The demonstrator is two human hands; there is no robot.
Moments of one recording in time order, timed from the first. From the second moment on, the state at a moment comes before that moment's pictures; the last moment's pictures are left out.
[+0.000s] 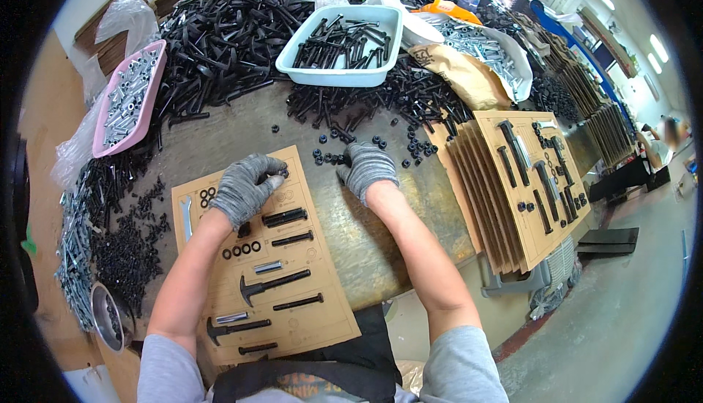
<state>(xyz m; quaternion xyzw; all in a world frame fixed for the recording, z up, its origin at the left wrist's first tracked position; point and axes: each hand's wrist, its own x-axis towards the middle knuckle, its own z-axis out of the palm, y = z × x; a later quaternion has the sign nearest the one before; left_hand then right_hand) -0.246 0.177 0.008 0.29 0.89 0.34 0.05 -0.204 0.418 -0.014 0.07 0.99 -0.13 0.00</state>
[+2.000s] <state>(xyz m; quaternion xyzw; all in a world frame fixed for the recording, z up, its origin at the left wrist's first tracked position) -0.083 -0.115 -0.080 -0.09 0.91 0.36 -0.20 -0.087 0.350 -0.023 -0.14 0.95 -0.27 -0.03</state>
